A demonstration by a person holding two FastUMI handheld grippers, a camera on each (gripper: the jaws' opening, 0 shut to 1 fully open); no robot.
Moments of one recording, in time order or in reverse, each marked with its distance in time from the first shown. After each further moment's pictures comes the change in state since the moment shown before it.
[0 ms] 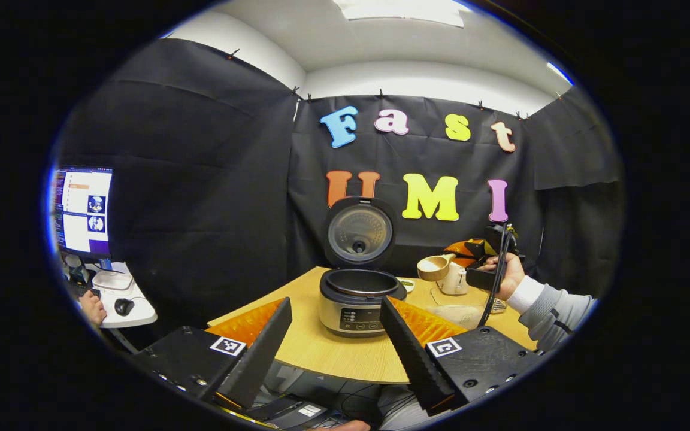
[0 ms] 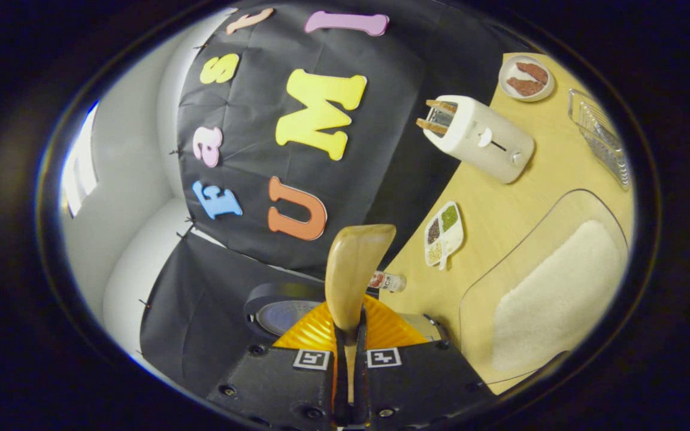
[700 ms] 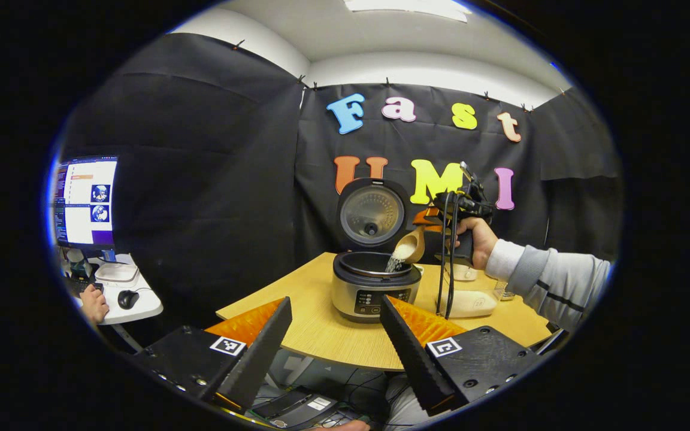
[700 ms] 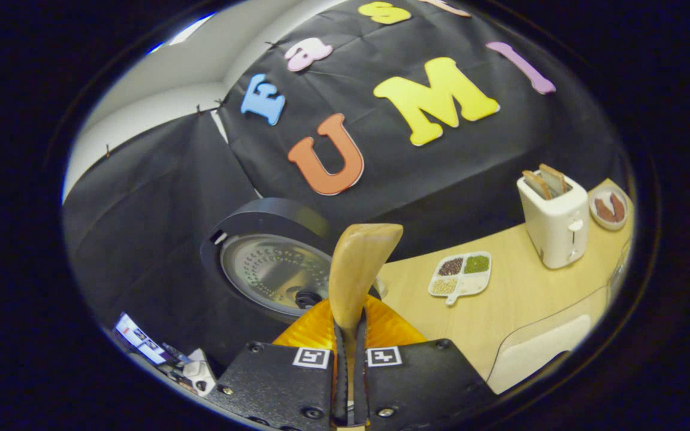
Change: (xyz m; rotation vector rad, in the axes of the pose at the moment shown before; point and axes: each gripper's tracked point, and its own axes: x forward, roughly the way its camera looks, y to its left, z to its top) left arm 0.002 0.026 -0.034 0.009 0.089 0.021; right arm 0.078 0.065 -0.083 -0.747 0.047 -0.120
